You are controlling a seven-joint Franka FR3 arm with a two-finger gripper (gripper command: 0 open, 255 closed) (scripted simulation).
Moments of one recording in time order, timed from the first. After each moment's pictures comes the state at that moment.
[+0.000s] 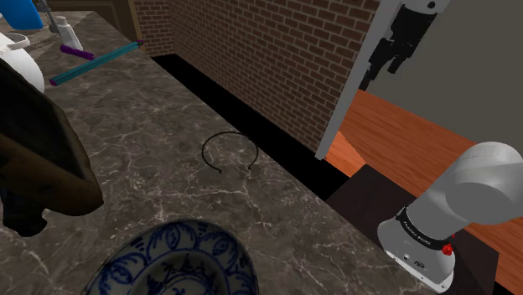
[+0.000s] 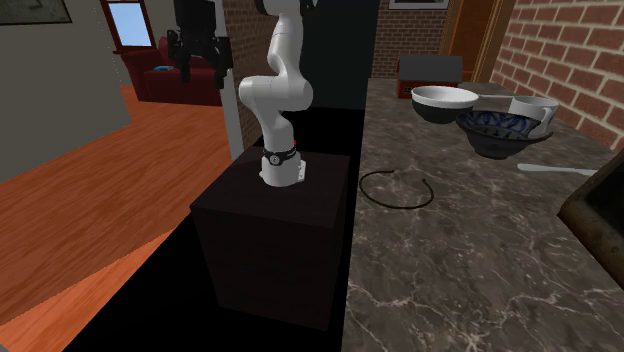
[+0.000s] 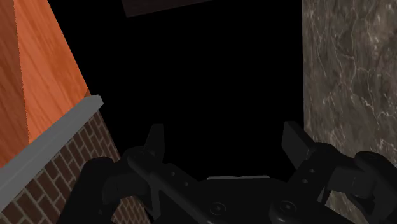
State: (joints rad) arm -0.01 -0.79 -0.06 -2.39 -0.12 1.66 0.13
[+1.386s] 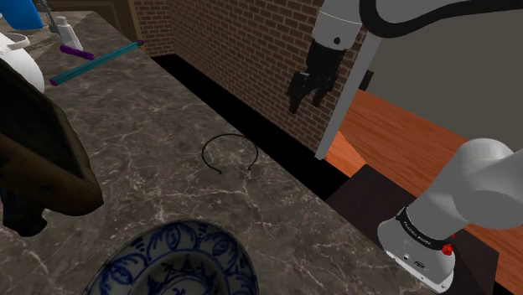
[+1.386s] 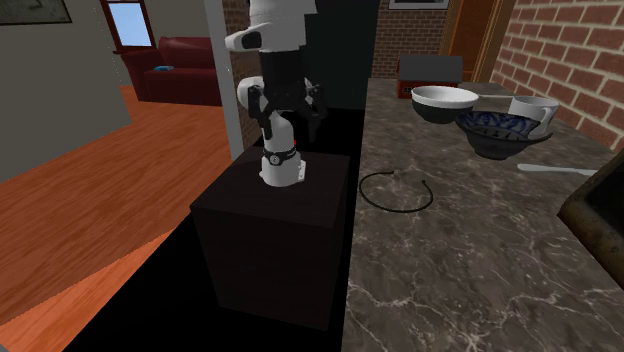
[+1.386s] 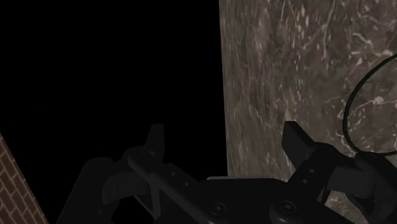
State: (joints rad) arm 0.18 -0.46 0.18 -2.34 0.14 1.95 0.35
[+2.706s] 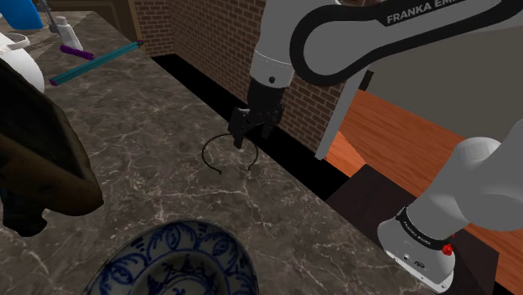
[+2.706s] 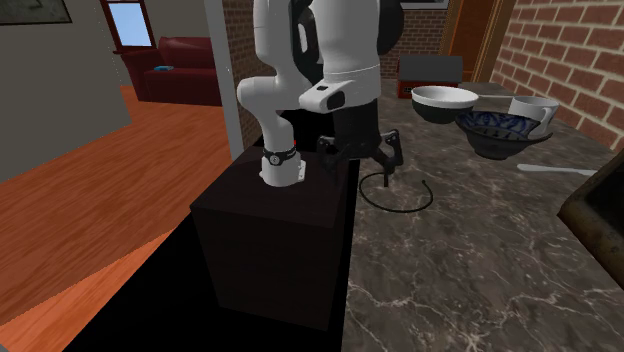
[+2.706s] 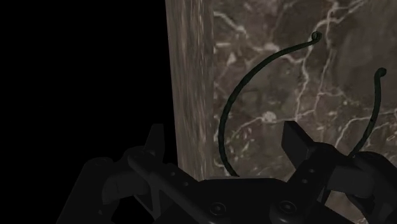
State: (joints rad) arm 0.27 -0.13 0.32 -2.21 0.21 2.19 0.46
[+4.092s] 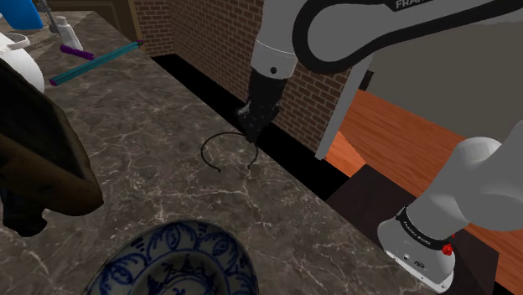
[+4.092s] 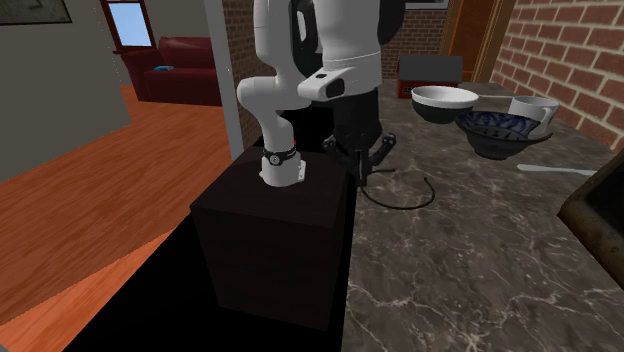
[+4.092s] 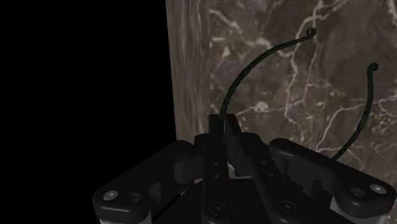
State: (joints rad) arm 0.27 -0.14 0.31 -2.18 0.21 2.14 0.47
